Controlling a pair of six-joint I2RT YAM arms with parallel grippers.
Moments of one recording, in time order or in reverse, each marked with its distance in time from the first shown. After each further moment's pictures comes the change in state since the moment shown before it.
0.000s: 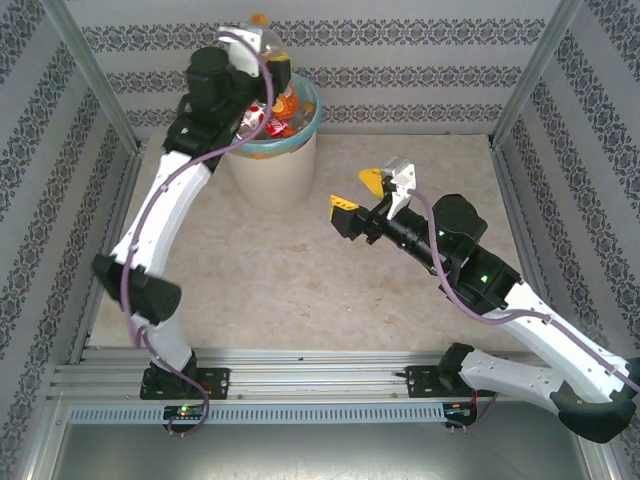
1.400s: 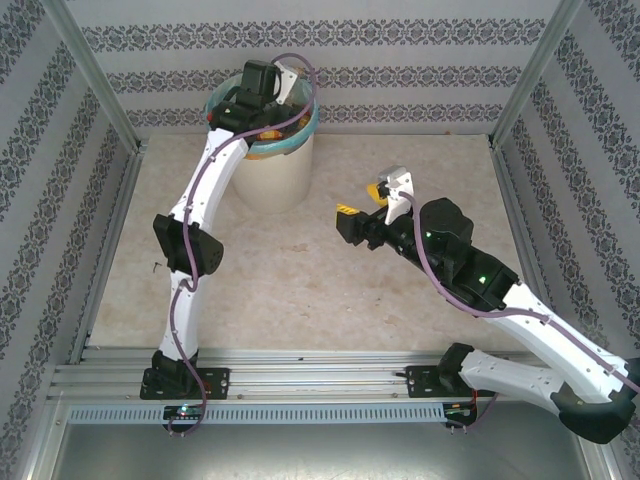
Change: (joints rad) left arm 0.015 0.449 0.467 -0.515 -0.146 0.186; right arm 0.000 0.003 -0.024 -0.146 0.101 0.047
